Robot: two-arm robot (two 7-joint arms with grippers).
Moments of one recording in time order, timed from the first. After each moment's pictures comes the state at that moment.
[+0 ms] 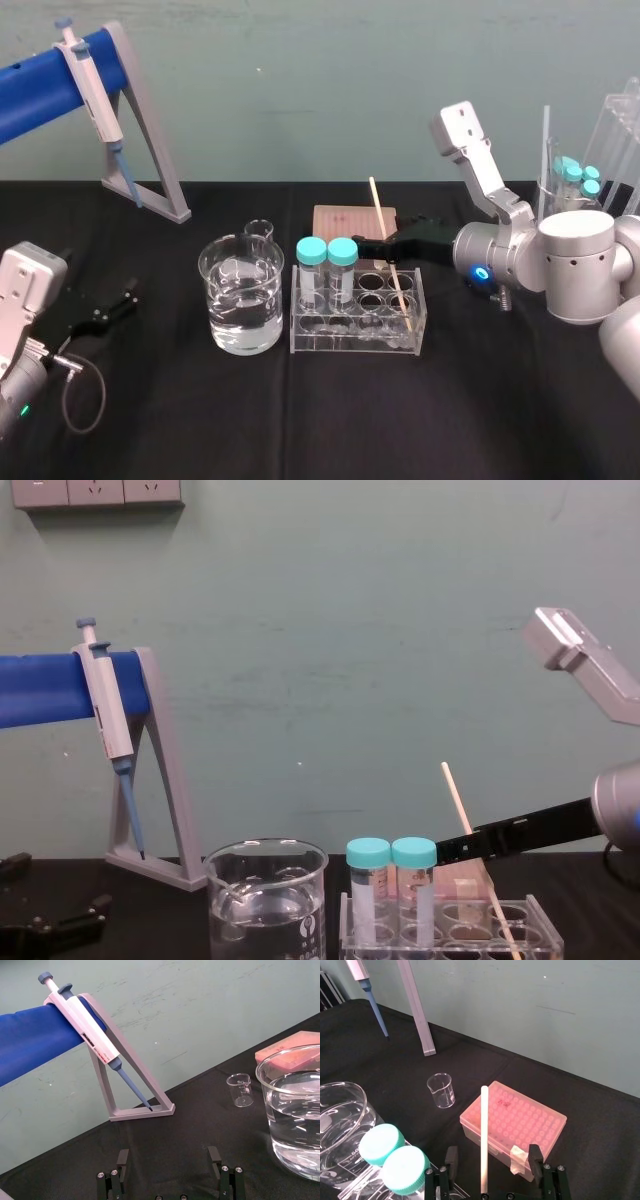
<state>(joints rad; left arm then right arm) -0.20 0.60 0.45 -1.41 -0.25 -0.12 0.03 0.63 0.36 -0.50 -1.20 0.43 0.51 0.33</state>
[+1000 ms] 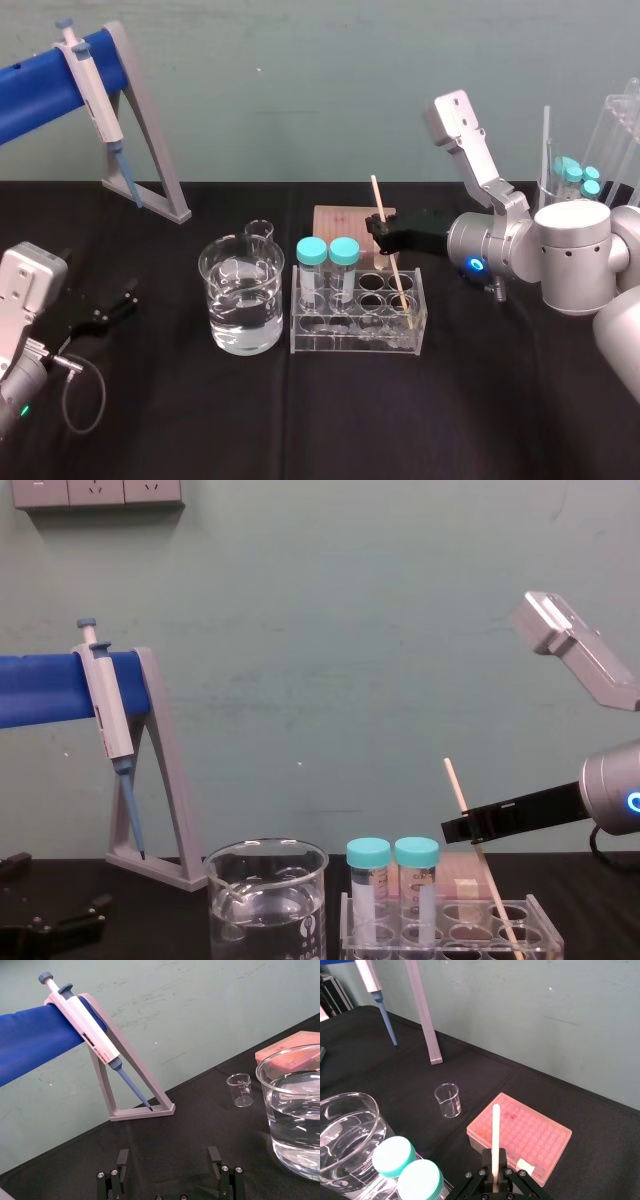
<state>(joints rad) -0.20 0.60 0.45 -1.41 -0.25 -0.12 0.03 0.63 0.32 -0.47 -1.21 0.37 0.51 0.37</state>
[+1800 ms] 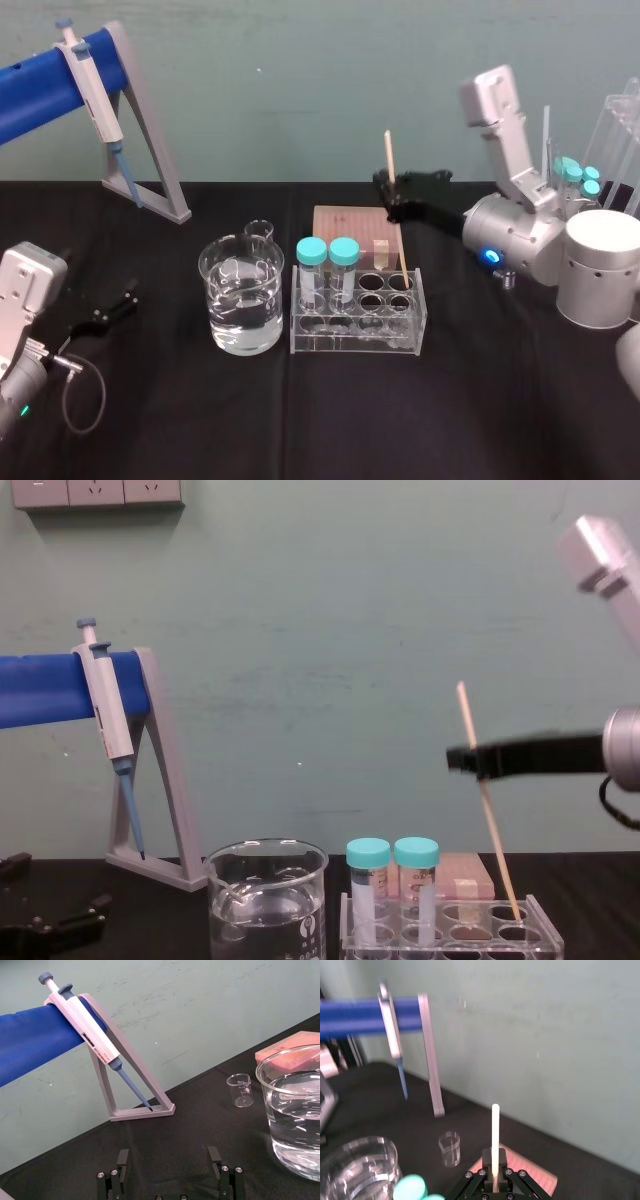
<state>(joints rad) -0.20 0.60 0.45 -1.41 -0.25 -0.12 0.03 0.53 0.34 -0.38 -1.35 0.36 0.33 0.35</state>
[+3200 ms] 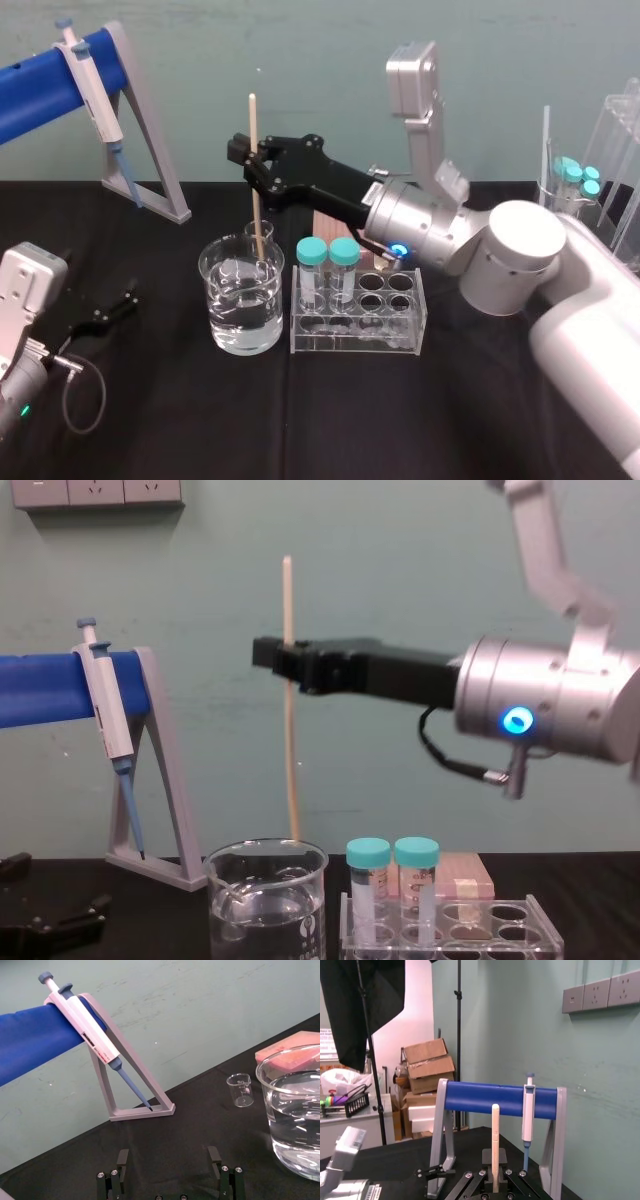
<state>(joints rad) -0.20 0.60 0.45 -1.41 -0.25 -0.12 0.03 0.63 0.24 -0.55 -1.27 0.50 -0.02 0.62</state>
